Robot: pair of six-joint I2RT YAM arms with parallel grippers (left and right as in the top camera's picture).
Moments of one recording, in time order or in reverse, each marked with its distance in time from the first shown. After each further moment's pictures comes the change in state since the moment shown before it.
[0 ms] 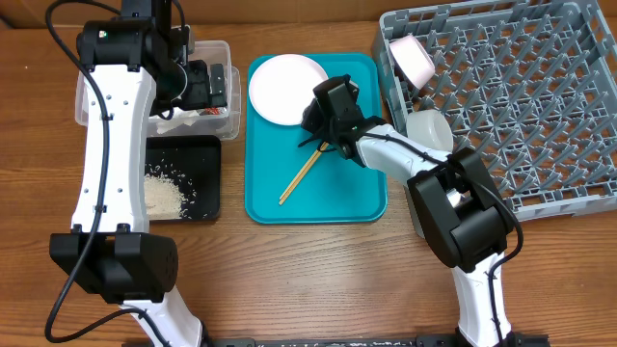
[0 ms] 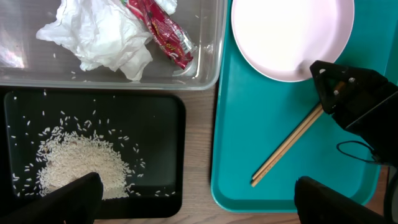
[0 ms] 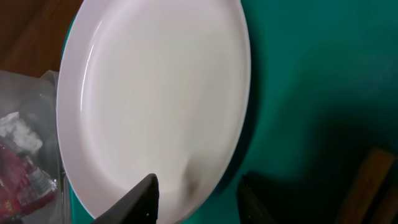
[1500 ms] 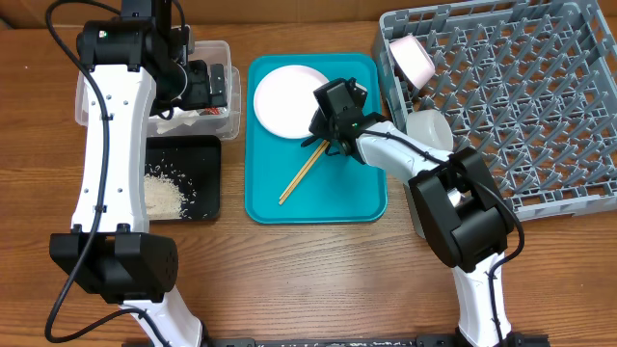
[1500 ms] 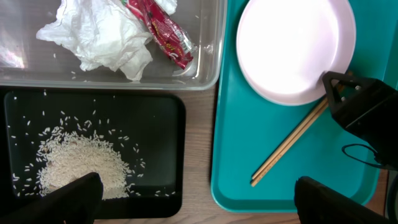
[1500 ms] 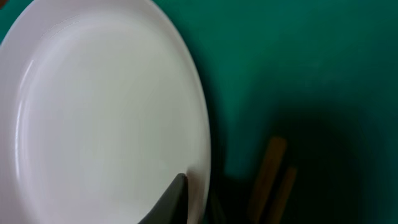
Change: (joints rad) left arm 0.000 0.000 0.000 0.000 0.000 0.000; right arm -0.001 0.003 0.026 -0.167 0.089 -0.016
